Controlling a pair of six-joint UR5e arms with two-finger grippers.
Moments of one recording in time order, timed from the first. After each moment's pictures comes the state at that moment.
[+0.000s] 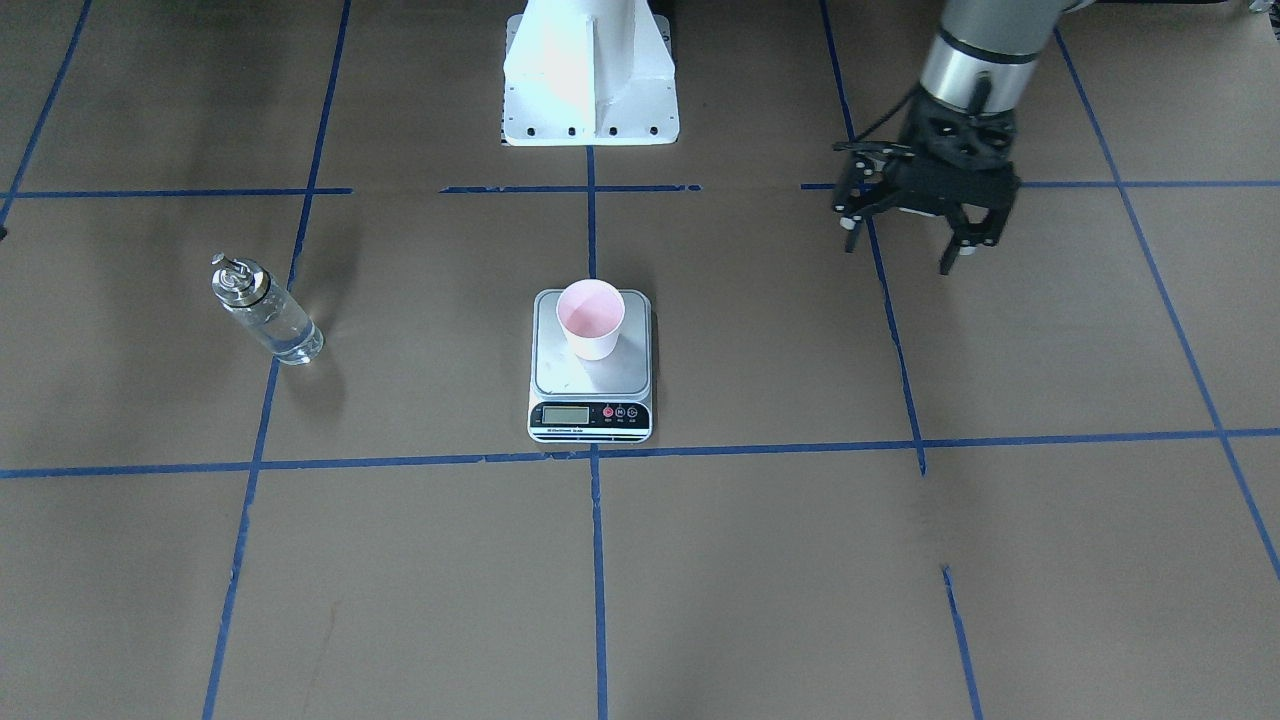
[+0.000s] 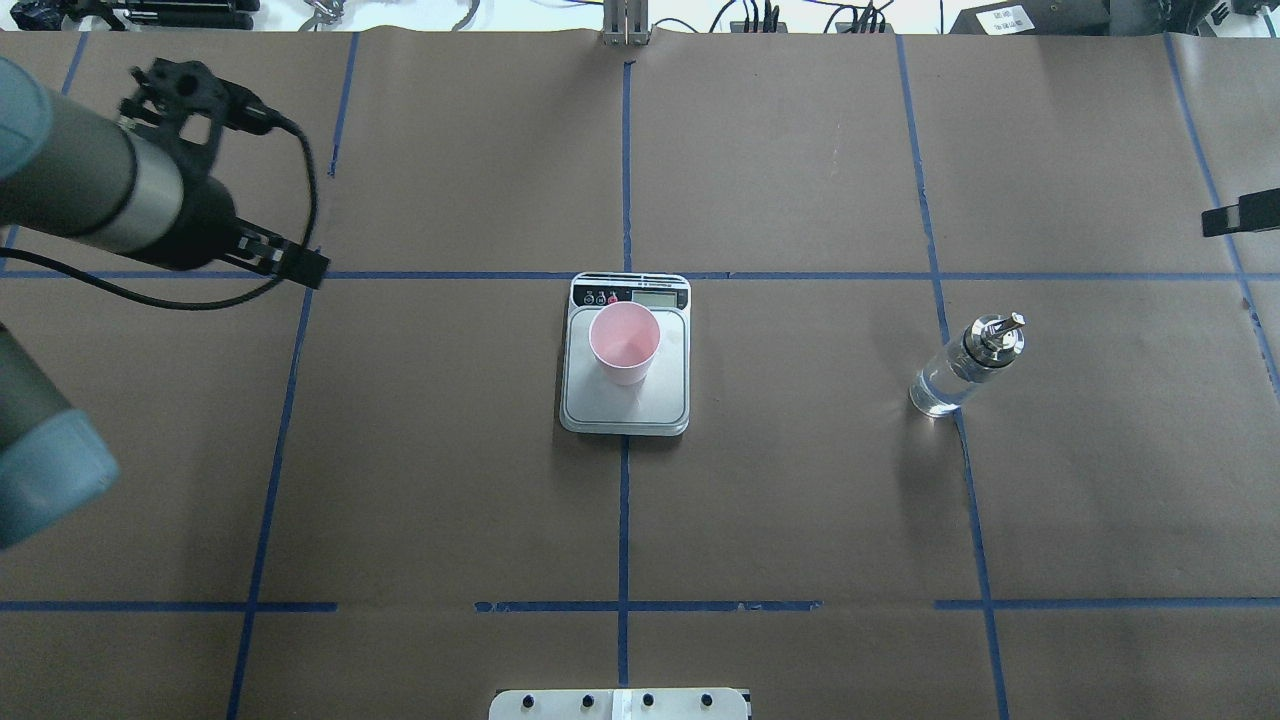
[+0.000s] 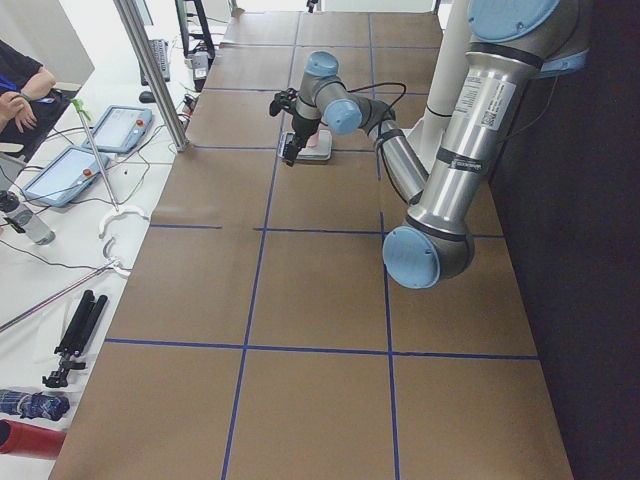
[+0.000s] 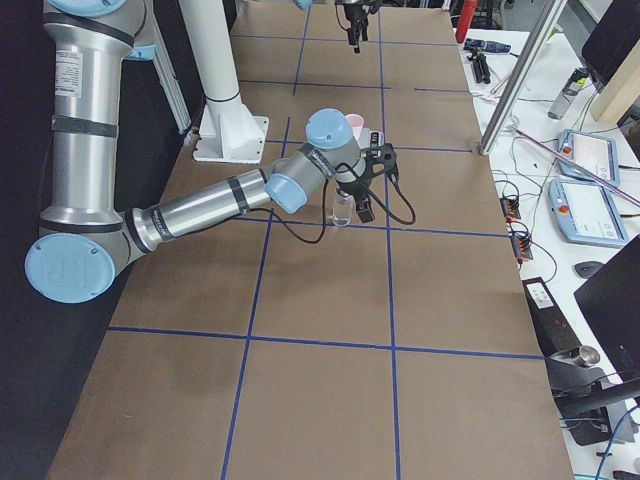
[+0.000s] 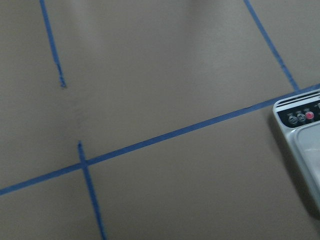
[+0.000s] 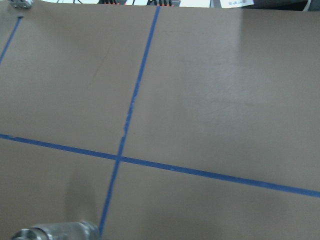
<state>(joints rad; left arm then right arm) -0.90 -1.86 -2.12 -1.52 -1.95 -0.53 1.21 -1.69 2.12 -1.09 2.24 0.77</state>
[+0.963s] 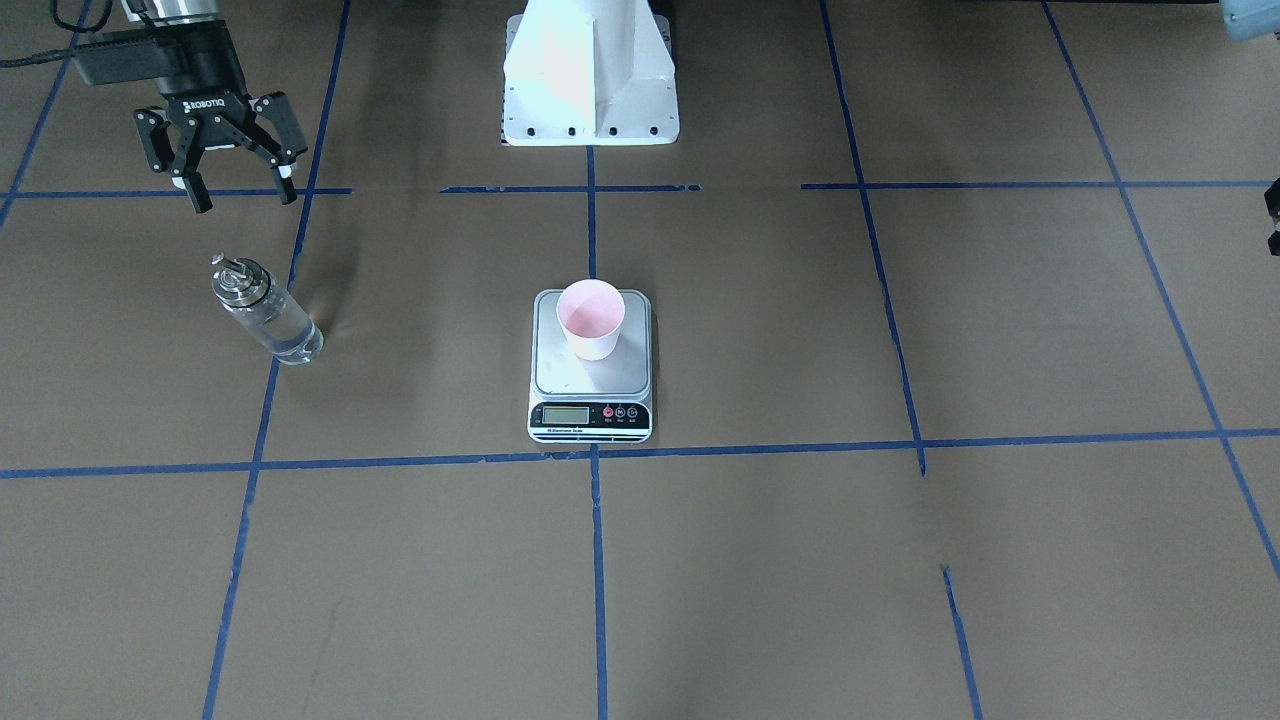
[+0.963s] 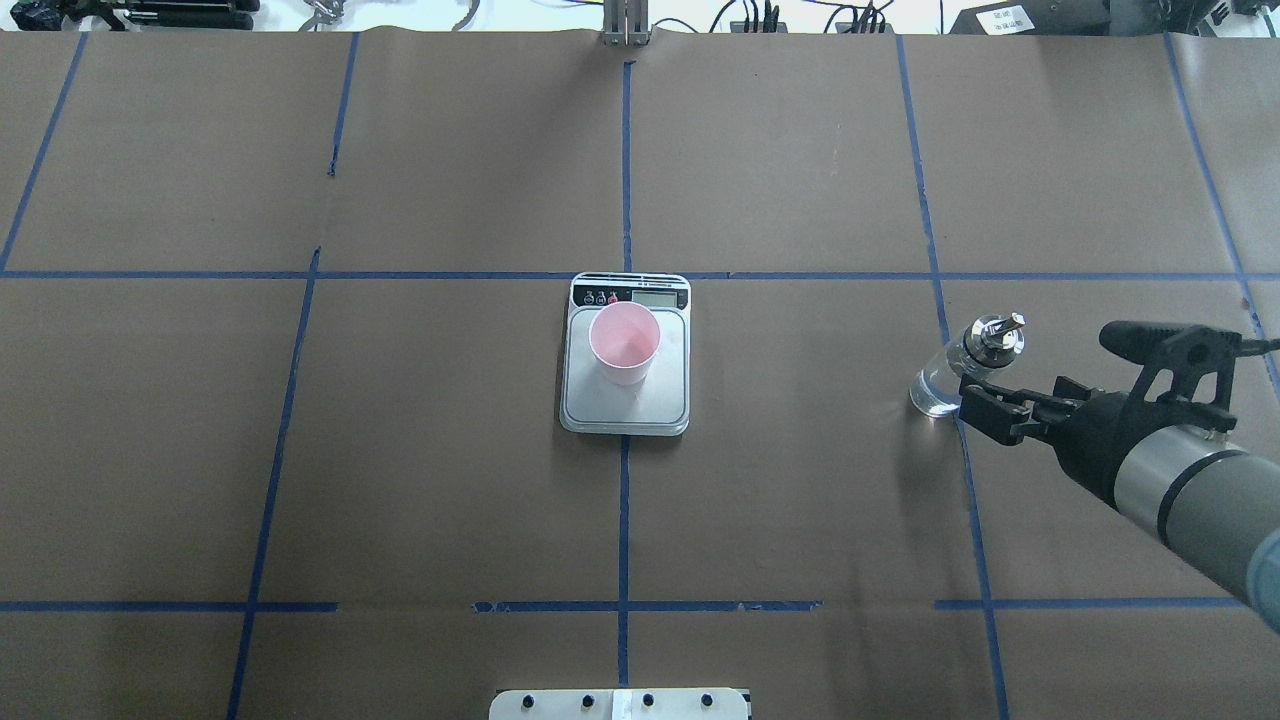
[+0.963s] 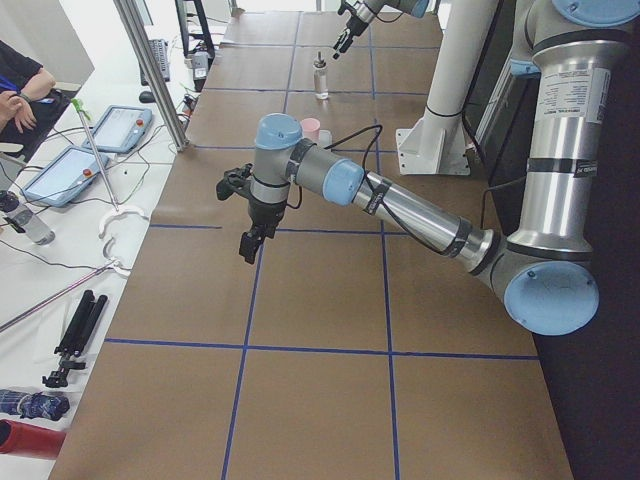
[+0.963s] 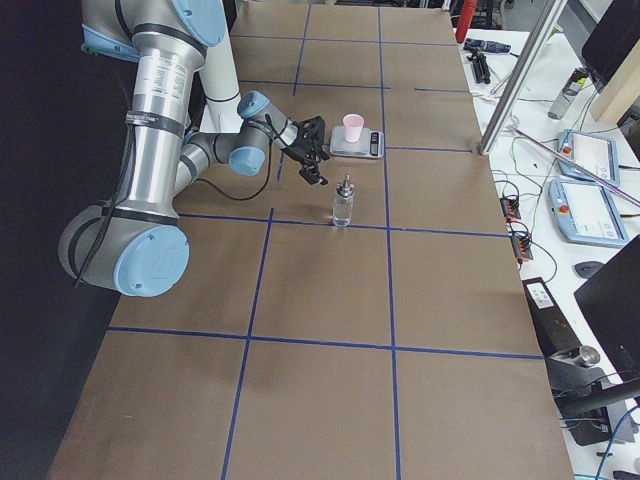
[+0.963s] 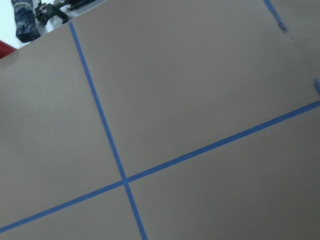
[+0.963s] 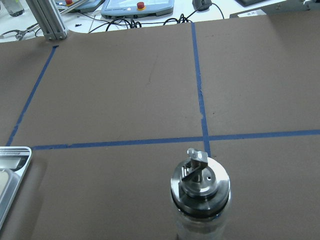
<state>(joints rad) -1.41 -1.61 -1.99 -1.52 -2.13 -0.01 0.29 -1.85 2.31 -1.06 1.08 1.37</state>
